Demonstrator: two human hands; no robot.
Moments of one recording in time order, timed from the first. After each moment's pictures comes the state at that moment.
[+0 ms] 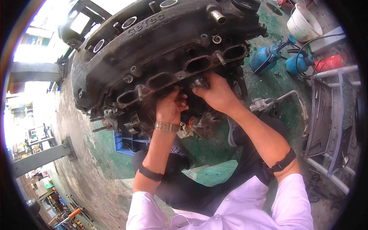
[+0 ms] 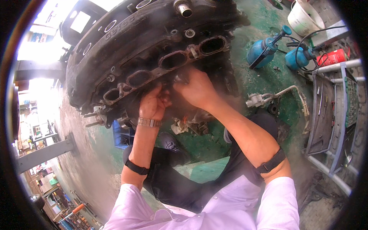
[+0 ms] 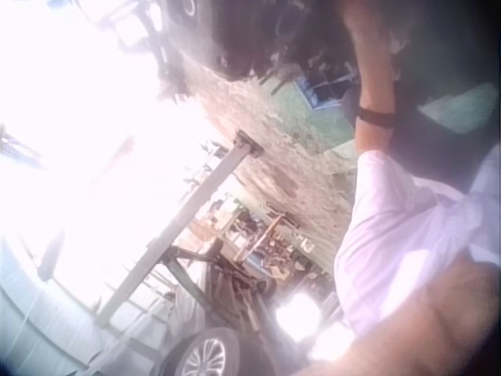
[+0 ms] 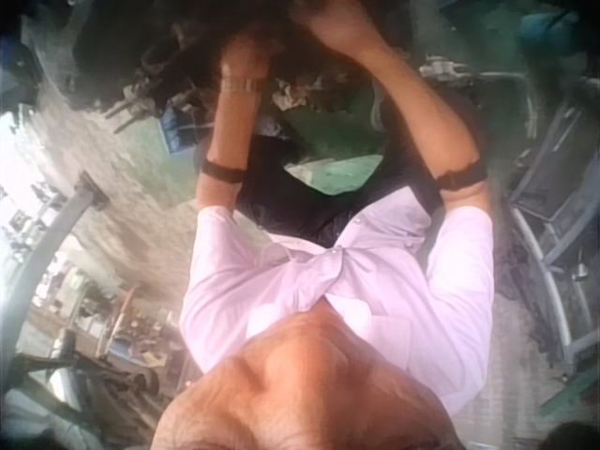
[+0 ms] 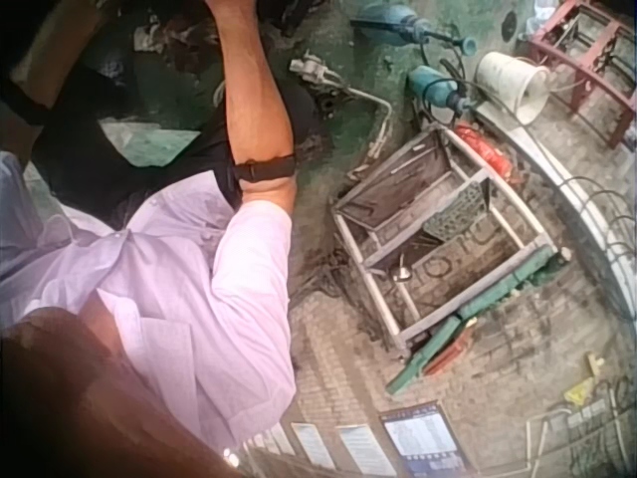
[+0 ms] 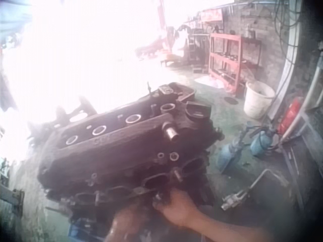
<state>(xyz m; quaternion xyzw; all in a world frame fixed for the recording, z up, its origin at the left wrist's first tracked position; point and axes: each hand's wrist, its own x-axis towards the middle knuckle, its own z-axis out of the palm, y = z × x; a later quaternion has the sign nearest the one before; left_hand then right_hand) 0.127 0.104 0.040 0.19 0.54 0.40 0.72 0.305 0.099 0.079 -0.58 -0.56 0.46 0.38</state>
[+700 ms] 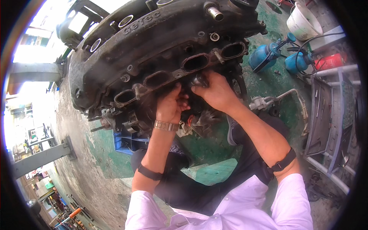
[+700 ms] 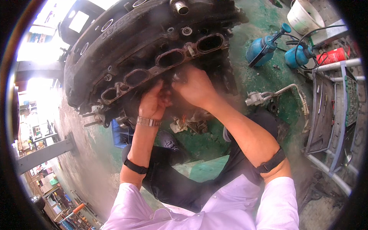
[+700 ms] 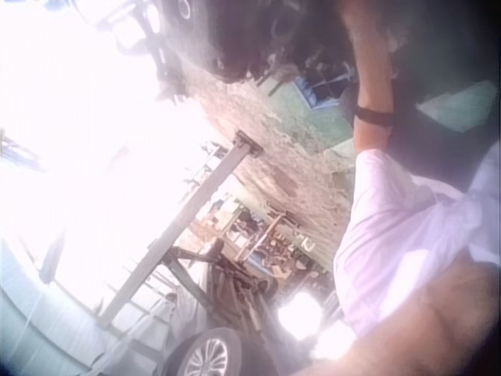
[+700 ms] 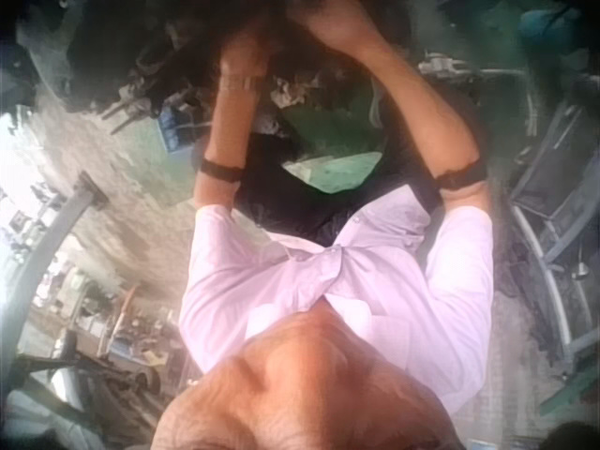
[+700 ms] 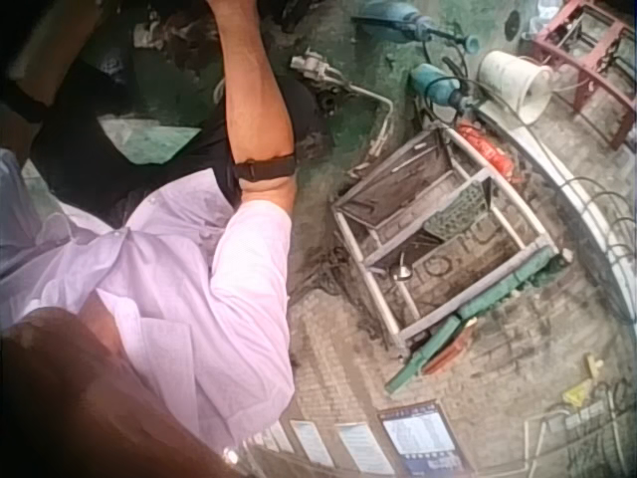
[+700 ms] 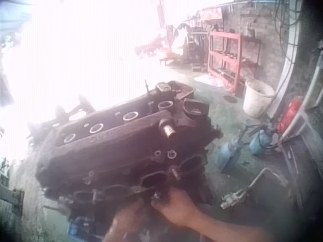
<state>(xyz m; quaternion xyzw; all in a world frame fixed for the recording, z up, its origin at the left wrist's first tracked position) 0.129 0.102 0.033 0.17 0.51 0.39 0.75 0.308 0.099 0.075 -0.58 -0.57 0.45 0.37</state>
